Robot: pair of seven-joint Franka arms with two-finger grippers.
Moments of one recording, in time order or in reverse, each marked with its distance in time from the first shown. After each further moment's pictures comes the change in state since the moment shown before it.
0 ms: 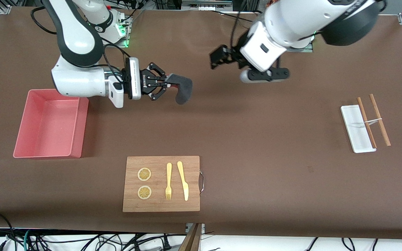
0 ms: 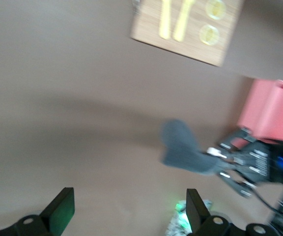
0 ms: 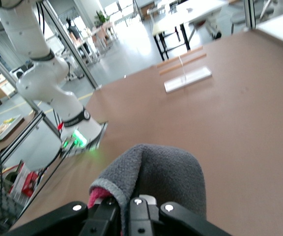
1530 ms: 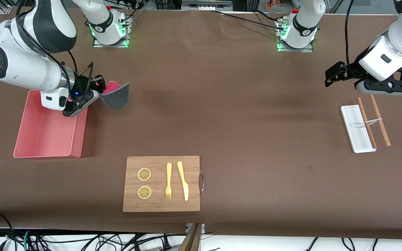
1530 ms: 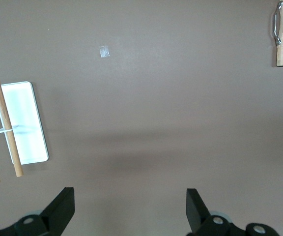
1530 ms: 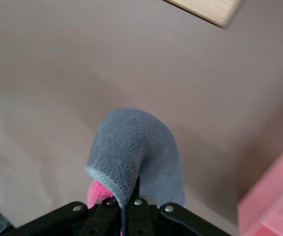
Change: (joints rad) left arm 0.146 -0.329 0.324 -0.413 0.178 0.004 0.739; right arm -0.011 -0.113 -0.179 0.090 -0.936 -0.171 1.245
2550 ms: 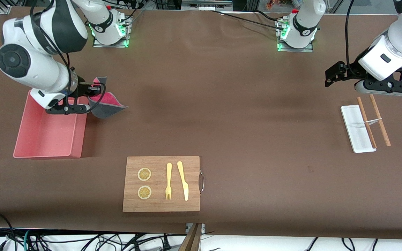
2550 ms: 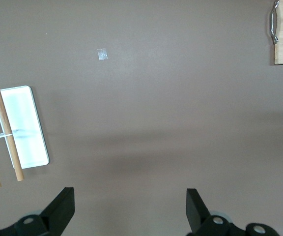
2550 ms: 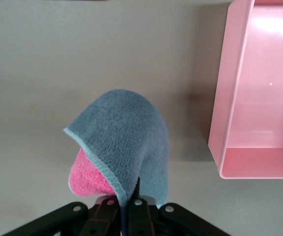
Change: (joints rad) left arm 0.000 0.000 0.000 0.000 0.000 0.006 0.022; right arm 0.005 0.049 0.040 0.039 -0.214 -0.035 0.557
